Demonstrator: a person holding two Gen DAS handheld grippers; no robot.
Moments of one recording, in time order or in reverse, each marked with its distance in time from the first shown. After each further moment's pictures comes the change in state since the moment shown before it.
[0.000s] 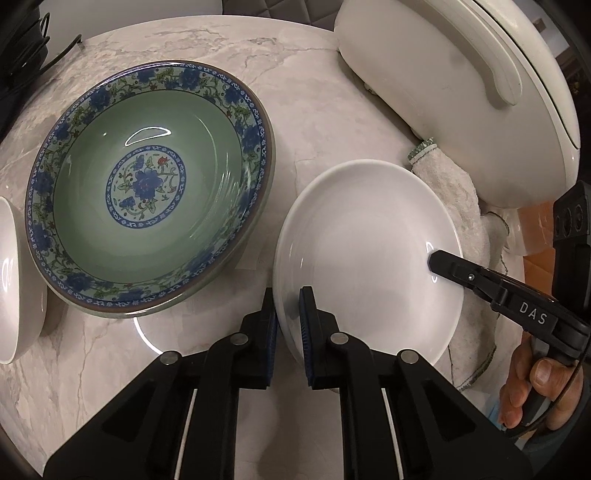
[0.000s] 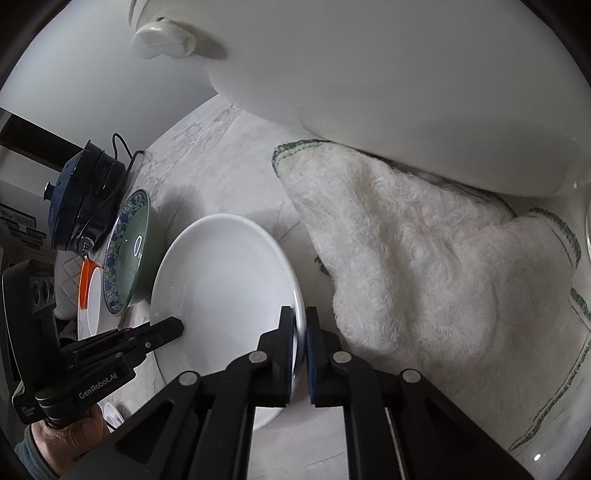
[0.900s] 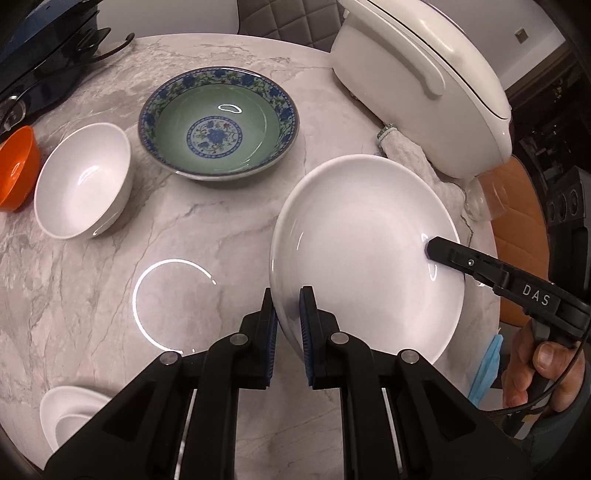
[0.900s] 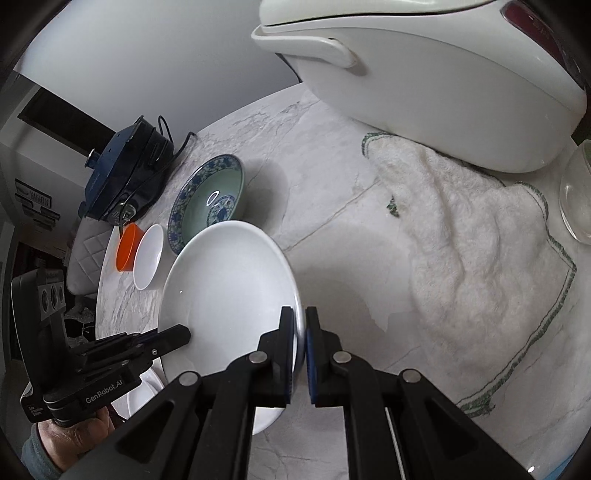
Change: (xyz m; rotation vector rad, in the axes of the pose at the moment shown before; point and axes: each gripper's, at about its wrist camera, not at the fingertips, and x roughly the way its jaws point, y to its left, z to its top) left arm -0.116 0.030 -0.106 -0.020 -0.059 -0.031; right arm -0.056 0.069 -0.064 -0.081 -0.023 0.036
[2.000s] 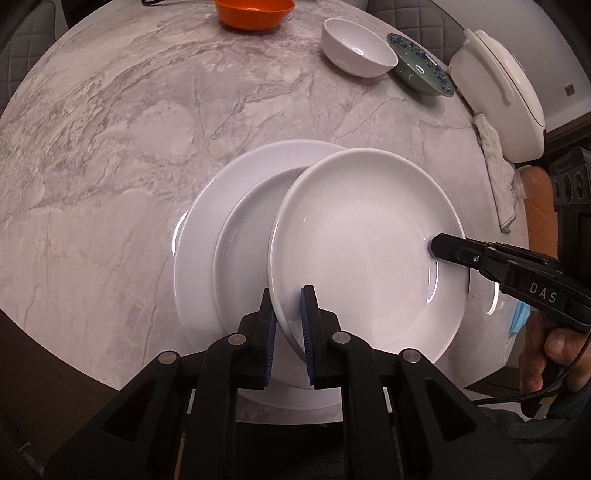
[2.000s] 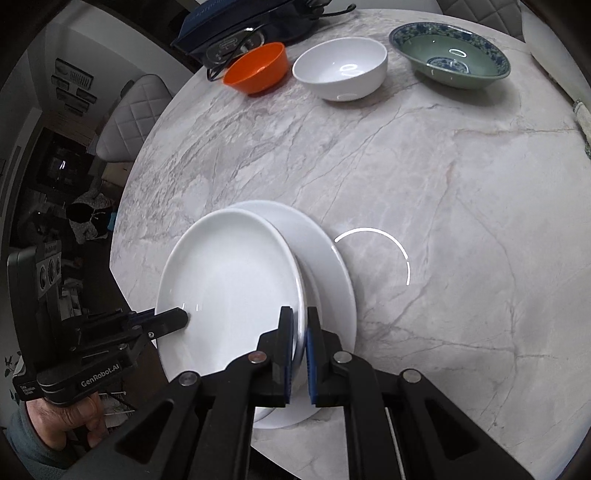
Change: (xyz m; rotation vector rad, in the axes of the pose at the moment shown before) left arm -0.100 0.213 -0.232 -0.248 0.042 0.076; right arm 0.088 0.208 -0.159 -0.298 0.272 0.042
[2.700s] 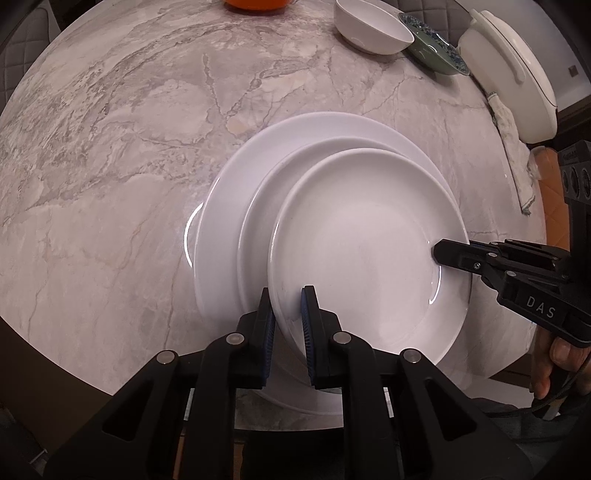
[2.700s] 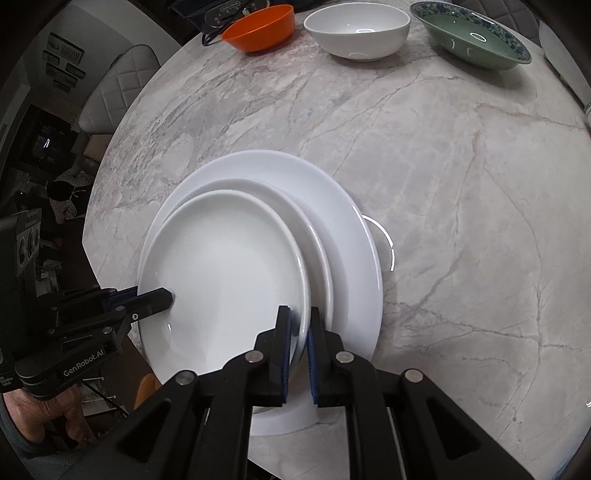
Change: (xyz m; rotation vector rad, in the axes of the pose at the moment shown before) left arm 0.026 0.015 0.000 0.051 0.030 0.044; right arm 0.038 0.017 -0.016 -0.039 0.050 -0.091
